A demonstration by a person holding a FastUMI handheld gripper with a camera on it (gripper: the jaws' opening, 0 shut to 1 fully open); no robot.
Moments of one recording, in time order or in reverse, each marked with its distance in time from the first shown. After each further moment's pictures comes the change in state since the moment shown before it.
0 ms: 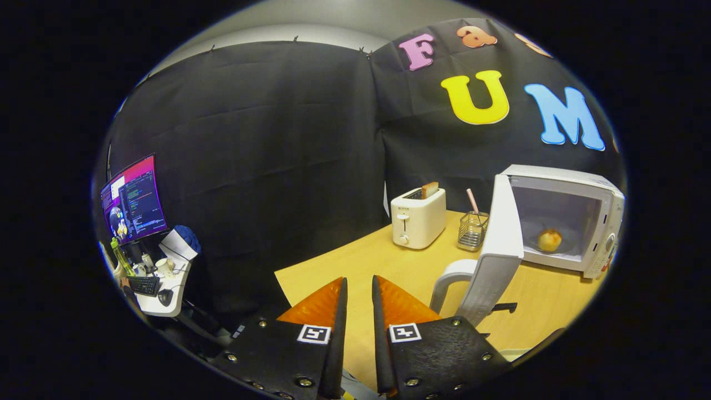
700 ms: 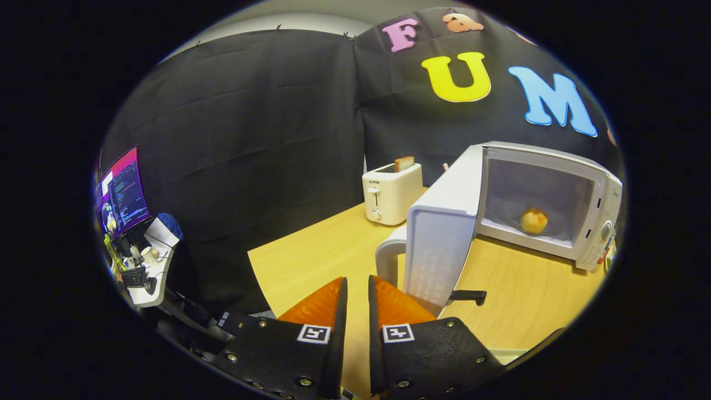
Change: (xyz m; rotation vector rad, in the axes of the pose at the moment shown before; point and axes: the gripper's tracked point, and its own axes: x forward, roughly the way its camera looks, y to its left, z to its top) arm 0.000 -0.055 -0.026 0.027 0.083 -0.063
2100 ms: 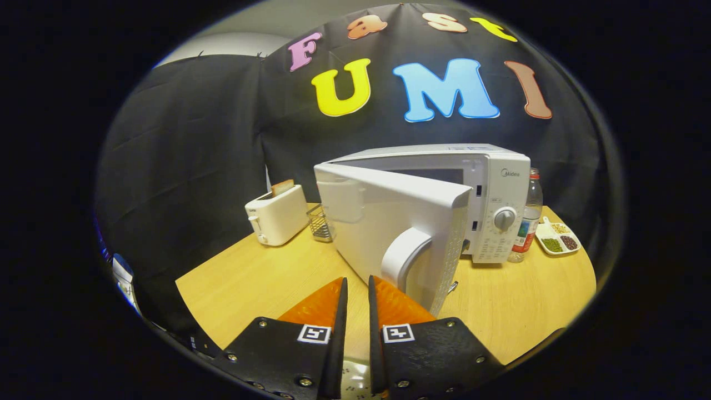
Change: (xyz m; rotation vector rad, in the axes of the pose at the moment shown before) arm -0.082 -0.219 0.010 0.192 -0.095 -0.403
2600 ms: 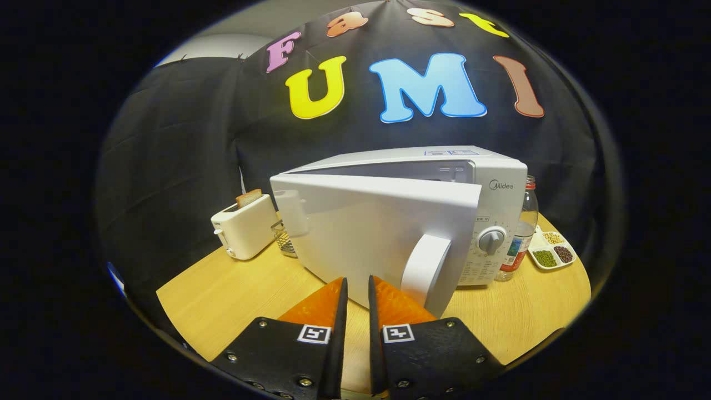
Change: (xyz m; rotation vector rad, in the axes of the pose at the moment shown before) arm 0.057 -0.058 0.024 0.014 0.000 -0.077
